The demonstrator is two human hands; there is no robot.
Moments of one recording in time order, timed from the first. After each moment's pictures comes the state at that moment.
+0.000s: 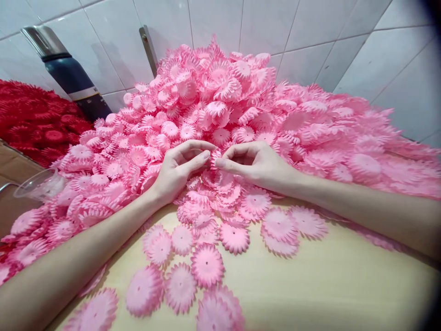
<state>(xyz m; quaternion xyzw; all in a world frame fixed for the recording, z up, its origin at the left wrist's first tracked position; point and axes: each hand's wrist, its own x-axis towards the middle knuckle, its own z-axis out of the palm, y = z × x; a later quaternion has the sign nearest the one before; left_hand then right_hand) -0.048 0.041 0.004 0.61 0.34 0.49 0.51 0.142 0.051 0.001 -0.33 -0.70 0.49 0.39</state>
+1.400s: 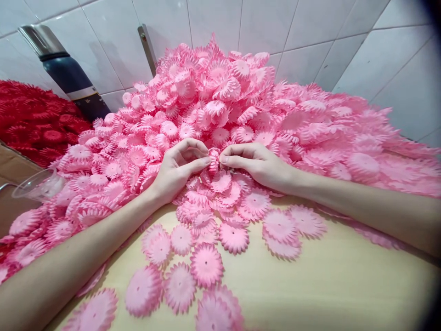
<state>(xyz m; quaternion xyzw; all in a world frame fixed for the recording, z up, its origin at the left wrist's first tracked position) -0.048 0.041 0.003 0.62 0.36 0.50 0.49 0.145 0.055 0.001 -0.33 -0.71 0.51 0.36</state>
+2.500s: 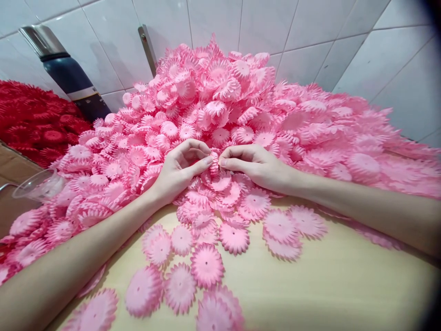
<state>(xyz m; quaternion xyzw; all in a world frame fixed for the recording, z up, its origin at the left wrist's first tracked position) -0.045 0.040 0.004 0.65 0.35 0.49 0.45 0.144 0.055 0.001 -0.32 -0.72 0.50 0.36</state>
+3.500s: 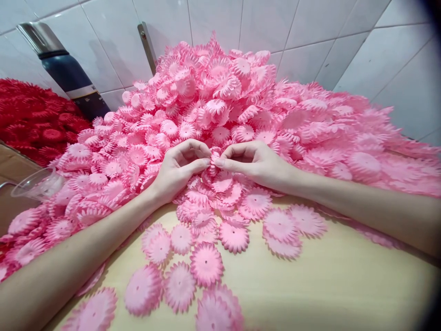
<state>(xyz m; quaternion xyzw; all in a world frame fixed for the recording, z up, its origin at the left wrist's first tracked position) -0.046 0.039 0.004 0.63 0.35 0.50 0.48 0.143 0.052 0.003 -0.33 -0.70 0.51 0.37</state>
